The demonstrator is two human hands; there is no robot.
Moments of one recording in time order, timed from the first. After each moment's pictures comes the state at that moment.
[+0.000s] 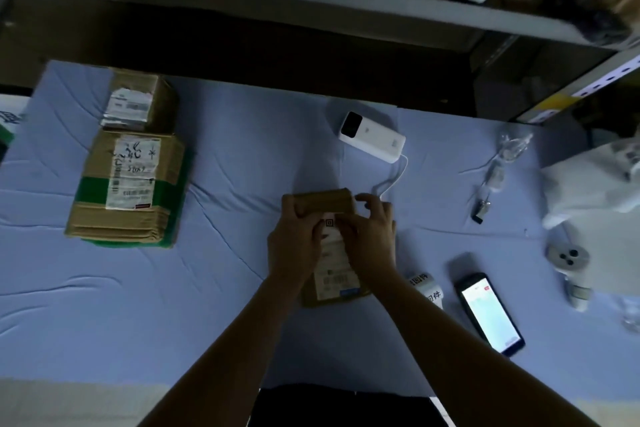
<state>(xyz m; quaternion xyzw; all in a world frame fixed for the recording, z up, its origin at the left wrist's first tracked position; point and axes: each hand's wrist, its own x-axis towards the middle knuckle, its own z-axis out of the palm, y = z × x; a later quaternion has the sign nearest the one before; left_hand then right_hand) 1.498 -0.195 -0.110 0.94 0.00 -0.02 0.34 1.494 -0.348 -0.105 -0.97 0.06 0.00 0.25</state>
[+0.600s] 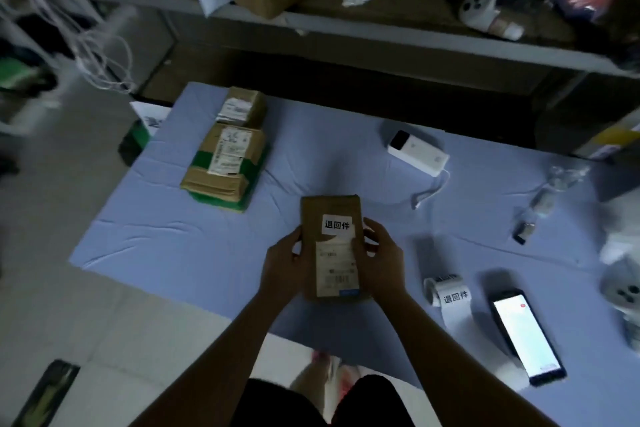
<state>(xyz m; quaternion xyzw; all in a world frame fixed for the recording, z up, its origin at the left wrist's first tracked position) 1.385 -0.132 -0.069 0.85 0.14 -0.02 0.52 1.417 -0.316 -0.084 -0.84 0.10 0.06 0.53</state>
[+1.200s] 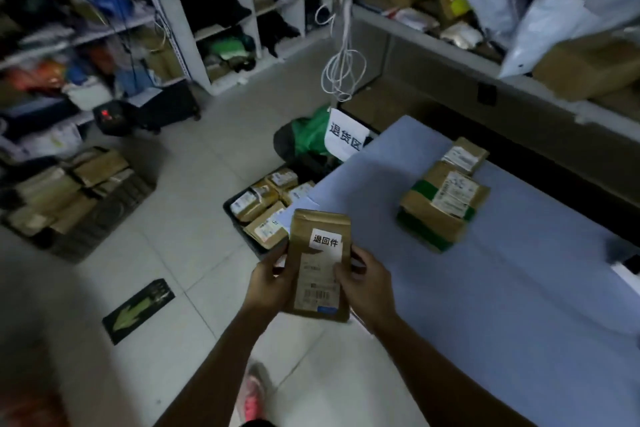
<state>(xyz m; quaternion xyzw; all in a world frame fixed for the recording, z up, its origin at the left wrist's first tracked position) 1.196 0.208 -0.029 0.67 0.40 0.14 0.61 1.308 0.061 -0.046 -0.81 -0.16 0.23 0.52</state>
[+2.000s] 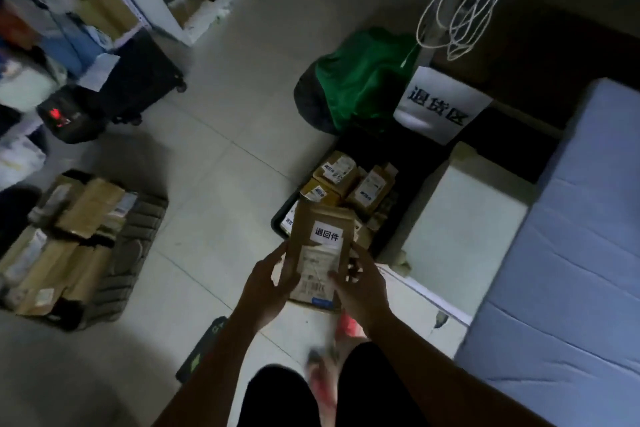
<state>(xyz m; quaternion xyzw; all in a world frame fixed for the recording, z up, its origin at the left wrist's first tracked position) 1.295 0.706 -0.211 0.76 0.35 -0.12 0.54 1.389 0.526 -0.207 -0.78 0.04 0.36 0.51</state>
